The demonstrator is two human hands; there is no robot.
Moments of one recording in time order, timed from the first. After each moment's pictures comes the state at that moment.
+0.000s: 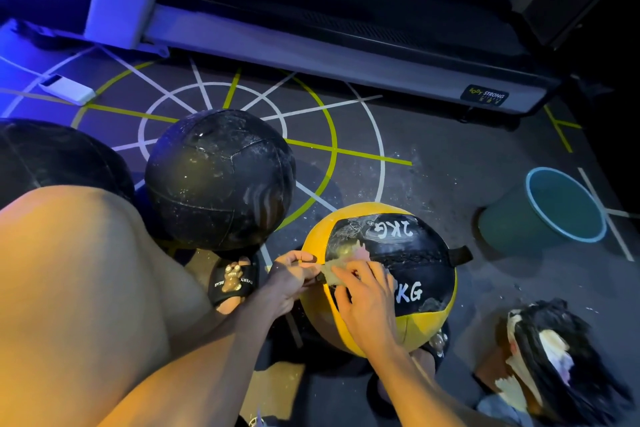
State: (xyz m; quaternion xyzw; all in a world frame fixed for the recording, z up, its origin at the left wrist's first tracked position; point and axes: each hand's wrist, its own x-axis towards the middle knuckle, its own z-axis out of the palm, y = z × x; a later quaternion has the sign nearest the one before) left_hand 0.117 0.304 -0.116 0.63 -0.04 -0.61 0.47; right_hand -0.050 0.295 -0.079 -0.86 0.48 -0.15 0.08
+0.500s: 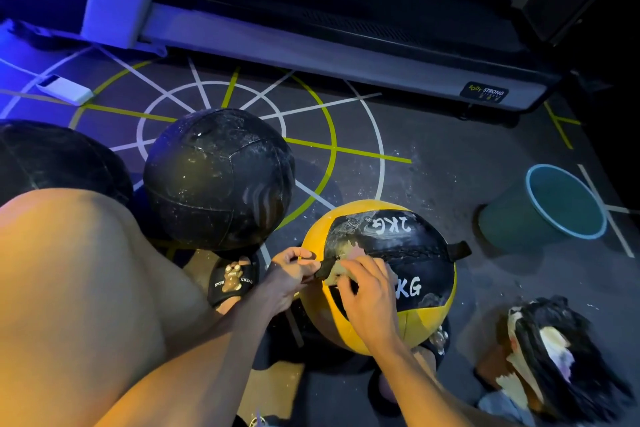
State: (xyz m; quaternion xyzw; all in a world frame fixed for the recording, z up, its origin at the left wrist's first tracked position) left_hand 0.121 0.303 -0.116 0.63 -0.05 -0.61 0.48; right_hand -0.046 0.288 -0.075 -0.83 0.50 -0.22 0.14
